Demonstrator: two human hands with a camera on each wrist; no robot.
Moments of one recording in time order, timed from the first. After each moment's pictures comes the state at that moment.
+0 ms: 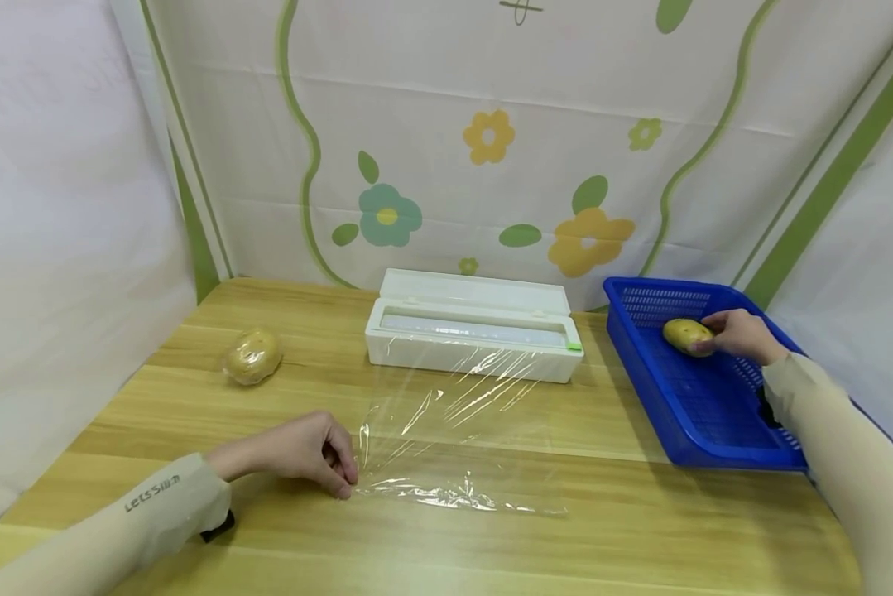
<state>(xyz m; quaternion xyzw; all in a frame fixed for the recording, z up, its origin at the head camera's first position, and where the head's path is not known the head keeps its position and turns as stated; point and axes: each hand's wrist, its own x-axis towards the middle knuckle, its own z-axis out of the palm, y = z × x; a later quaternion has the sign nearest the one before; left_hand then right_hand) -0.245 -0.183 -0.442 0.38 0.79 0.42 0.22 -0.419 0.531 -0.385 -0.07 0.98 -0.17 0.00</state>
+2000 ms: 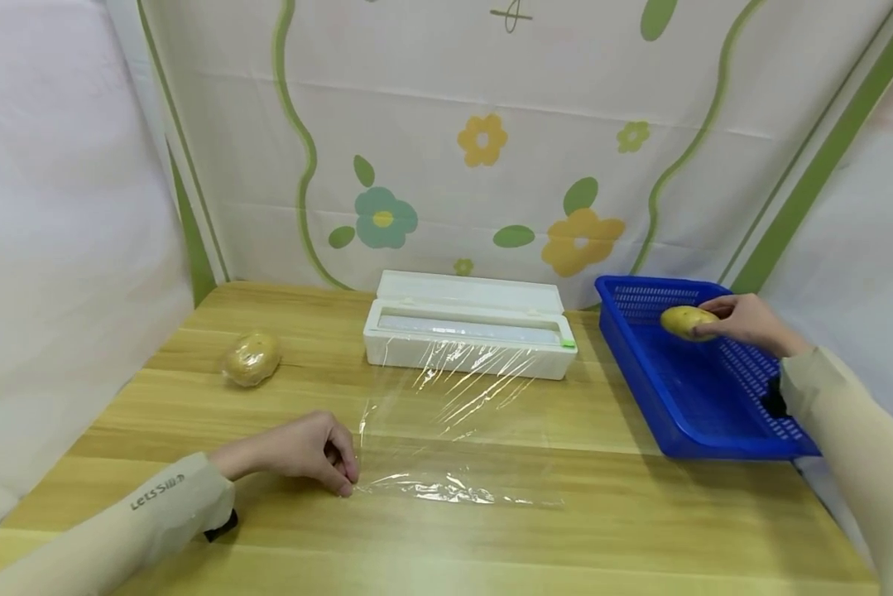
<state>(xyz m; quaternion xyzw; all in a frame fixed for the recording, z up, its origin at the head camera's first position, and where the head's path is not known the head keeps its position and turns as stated) -0.243 -0.181 -0.439 0.37 0.81 0.40 0.22 -0.390 0.518 -0.345 -0.07 0.97 -0.22 -0.01</state>
